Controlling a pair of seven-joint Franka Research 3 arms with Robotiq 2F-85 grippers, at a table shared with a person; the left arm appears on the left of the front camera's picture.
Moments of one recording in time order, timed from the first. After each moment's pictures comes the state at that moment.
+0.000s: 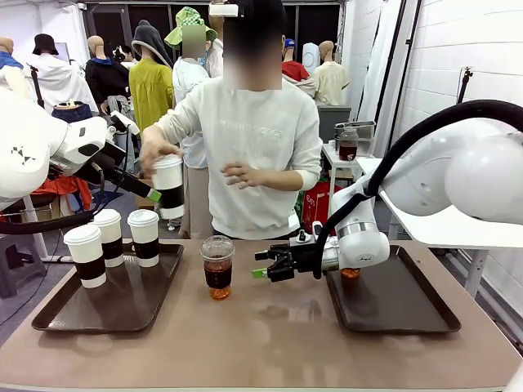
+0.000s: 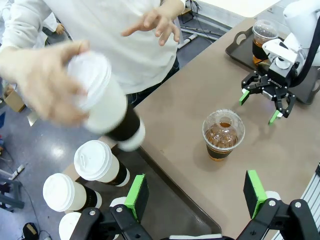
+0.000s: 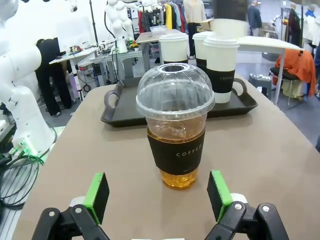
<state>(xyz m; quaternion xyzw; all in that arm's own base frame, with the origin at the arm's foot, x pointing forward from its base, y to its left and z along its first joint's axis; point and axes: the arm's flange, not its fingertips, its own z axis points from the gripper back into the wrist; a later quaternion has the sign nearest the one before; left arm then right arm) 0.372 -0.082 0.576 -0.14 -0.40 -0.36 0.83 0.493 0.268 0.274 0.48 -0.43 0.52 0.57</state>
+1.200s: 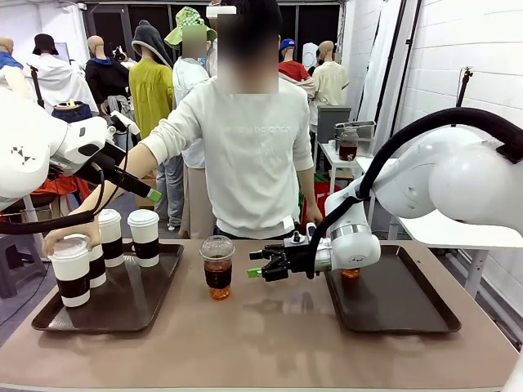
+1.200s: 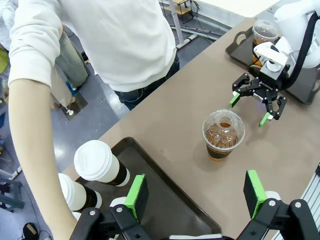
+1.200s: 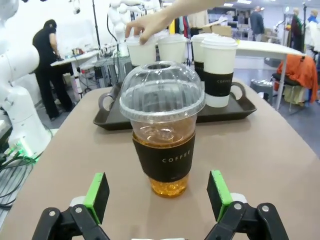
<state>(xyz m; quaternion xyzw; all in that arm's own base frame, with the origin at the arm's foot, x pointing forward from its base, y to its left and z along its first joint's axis) 0.372 -0.082 0.576 -0.14 -0.40 -0.36 0.83 0.510 0.284 0.259 0.49 -0.43 0.51 0.55</state>
